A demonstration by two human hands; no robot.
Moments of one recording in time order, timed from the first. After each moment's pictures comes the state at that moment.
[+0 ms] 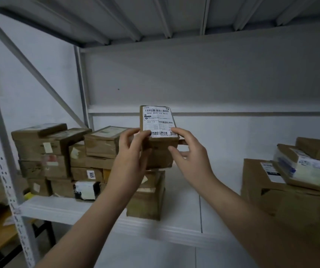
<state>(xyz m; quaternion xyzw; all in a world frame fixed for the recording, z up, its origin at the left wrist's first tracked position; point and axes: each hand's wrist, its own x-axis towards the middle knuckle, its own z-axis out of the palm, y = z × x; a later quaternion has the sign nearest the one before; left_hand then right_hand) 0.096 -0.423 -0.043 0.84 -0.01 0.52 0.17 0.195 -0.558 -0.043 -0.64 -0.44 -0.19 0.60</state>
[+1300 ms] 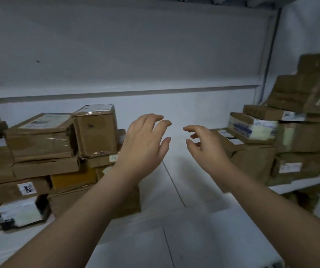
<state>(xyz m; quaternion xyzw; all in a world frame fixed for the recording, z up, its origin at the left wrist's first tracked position) 0.166 -0.419 -0.050 0.90 -0.18 0.40 0.07 0.220 -0.599 -0.086 -0.85 -0.21 -0.30 0.38</state>
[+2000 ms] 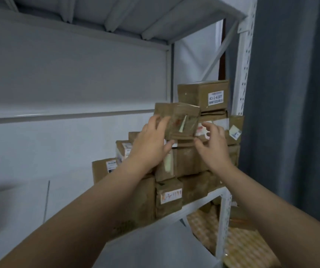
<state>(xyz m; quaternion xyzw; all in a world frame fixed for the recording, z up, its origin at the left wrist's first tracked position) 0.289 -0.773 -0.014 0.86 -0.32 0.36 0.20 0.244 -0.948 -0.033 -0.84 0.04 -0.41 0.35</state>
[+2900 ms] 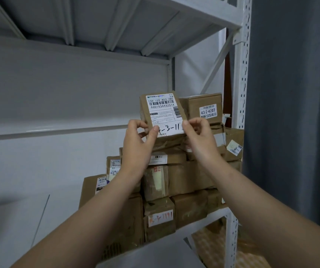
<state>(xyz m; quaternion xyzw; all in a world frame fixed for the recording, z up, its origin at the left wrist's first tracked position) 0.289 -0.810 0.004 0.66 -0.25 0.34 0.62 0.269 -0.961 0.014 -0.67 -0.11 -0.37 0.64</state>
